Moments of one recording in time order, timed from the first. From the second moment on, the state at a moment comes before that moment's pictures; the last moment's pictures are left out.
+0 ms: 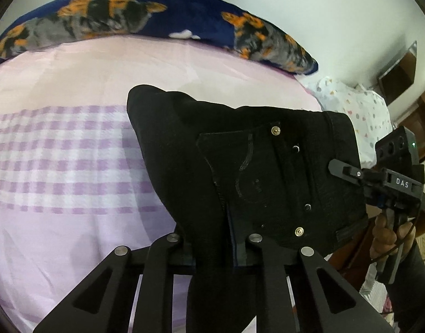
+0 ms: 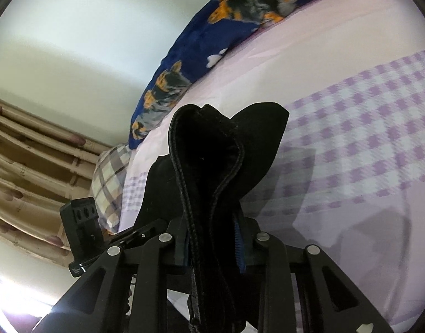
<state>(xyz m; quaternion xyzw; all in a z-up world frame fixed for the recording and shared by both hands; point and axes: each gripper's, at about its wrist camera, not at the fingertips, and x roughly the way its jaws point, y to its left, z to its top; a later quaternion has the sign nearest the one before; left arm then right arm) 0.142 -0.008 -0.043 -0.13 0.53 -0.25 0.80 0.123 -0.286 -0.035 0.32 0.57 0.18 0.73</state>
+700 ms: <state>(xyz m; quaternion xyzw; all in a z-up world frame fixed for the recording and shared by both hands) 0.241 0.086 -0.030 -0.10 0.50 -0.17 0.84 0.231 -0.189 -0.071 0.32 0.57 0.22 0.72</state>
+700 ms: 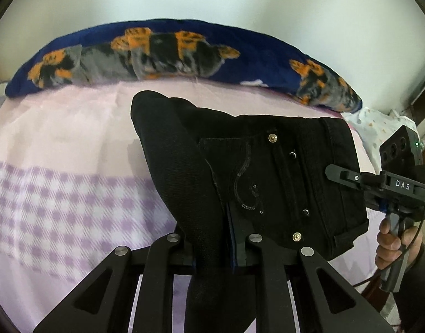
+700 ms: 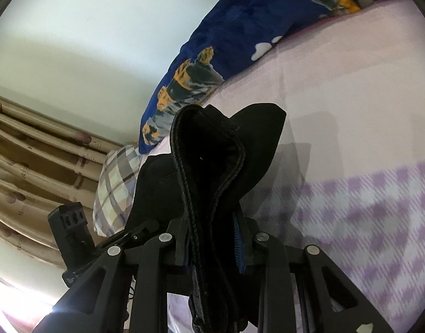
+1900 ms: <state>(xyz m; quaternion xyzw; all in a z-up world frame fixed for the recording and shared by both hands) 0.195 0.096 -0.081 -0.10 0.48 -0.03 0.87 0.184 -0.161 -0.069 0.07 0.54 0.06 0.83</state>
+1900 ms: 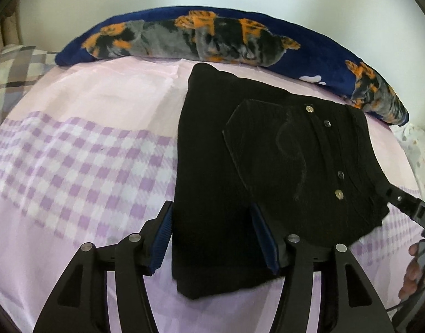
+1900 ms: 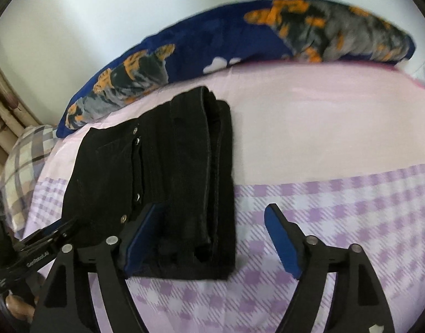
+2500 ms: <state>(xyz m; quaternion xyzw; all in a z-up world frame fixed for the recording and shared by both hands) 0.105 0.077 -0.036 -0.07 0.43 -0.02 0.90 0.101 -0.135 -0.018 0.01 0.50 0.04 0.86</state>
